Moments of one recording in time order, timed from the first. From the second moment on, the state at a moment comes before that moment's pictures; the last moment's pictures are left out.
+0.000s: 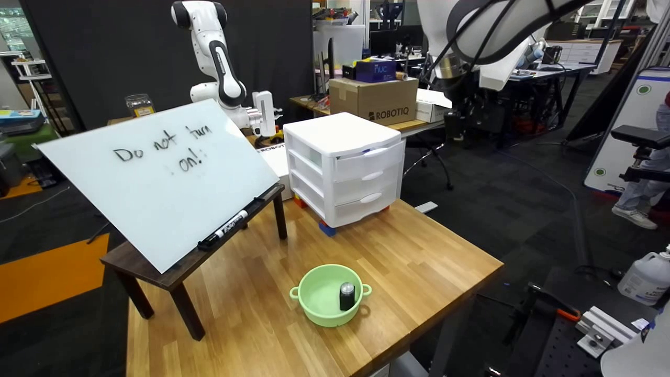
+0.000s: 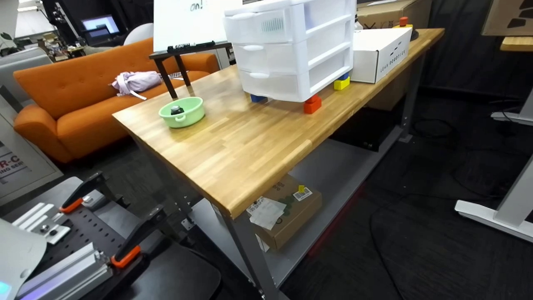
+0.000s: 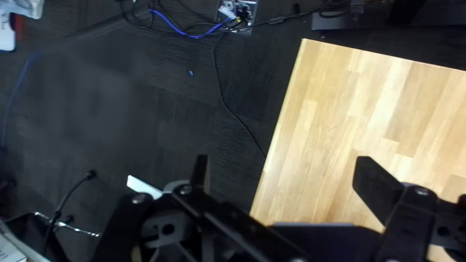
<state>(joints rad) -0.07 -0.24 0.01 -2.27 -0.50 1.85 0.07</state>
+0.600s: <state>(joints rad) -0.01 -0.22 0.08 -2.30 -0.71 1.85 0.20</state>
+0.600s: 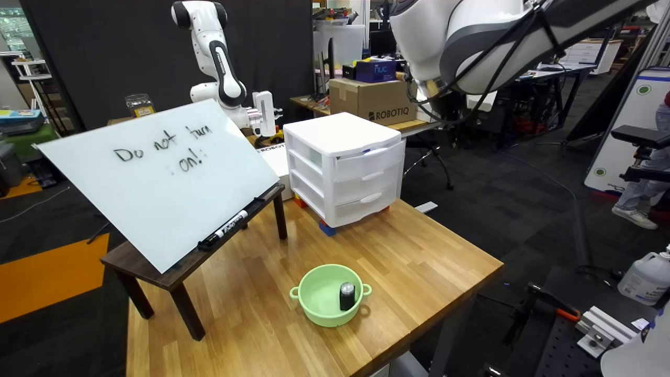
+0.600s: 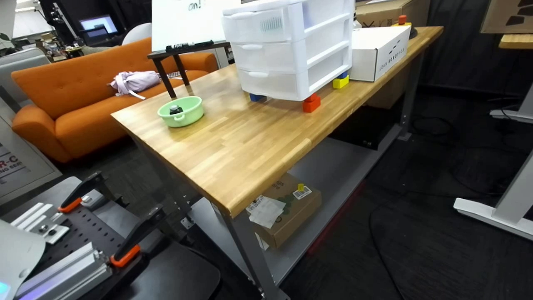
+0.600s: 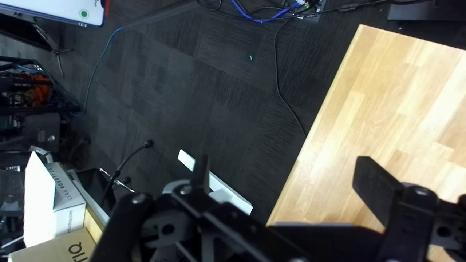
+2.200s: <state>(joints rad) 0.10 -0.05 0.13 -2.13 -0.81 1.76 0.05</state>
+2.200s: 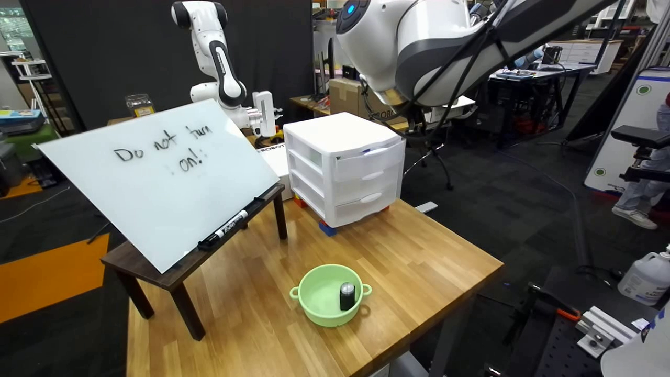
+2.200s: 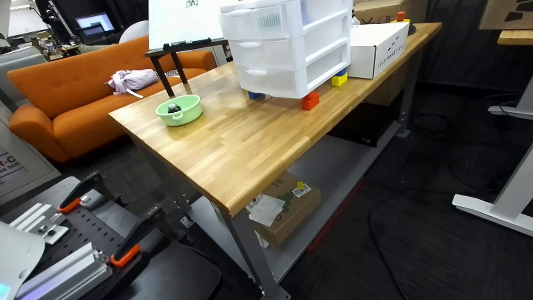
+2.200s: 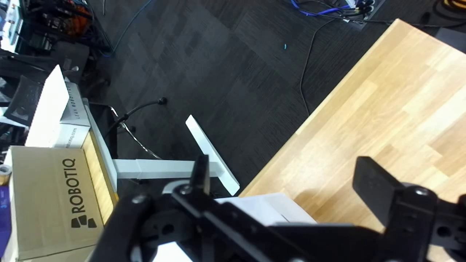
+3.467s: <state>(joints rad) 0.17 0.00 0.16 -2.05 -0.80 1.90 -0.22</state>
